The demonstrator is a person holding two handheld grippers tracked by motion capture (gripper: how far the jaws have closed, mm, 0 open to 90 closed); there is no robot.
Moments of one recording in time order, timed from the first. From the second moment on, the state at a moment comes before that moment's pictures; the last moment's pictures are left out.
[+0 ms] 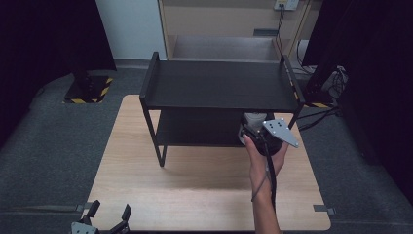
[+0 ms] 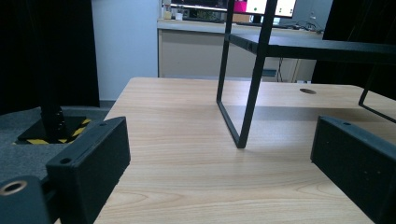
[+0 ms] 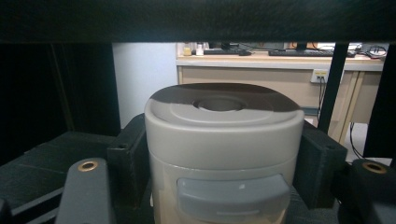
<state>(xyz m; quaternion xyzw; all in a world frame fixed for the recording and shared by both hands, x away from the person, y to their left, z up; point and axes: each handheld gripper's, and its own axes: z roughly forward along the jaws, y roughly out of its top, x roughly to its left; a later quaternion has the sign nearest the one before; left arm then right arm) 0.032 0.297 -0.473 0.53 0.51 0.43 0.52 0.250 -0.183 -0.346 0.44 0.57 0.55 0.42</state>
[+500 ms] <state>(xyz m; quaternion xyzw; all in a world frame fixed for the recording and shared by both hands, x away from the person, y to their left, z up) 0.032 0.298 -0.473 0.53 0.51 0.43 0.52 0.266 -0.177 -0.351 0.45 0.57 0.54 0.43</state>
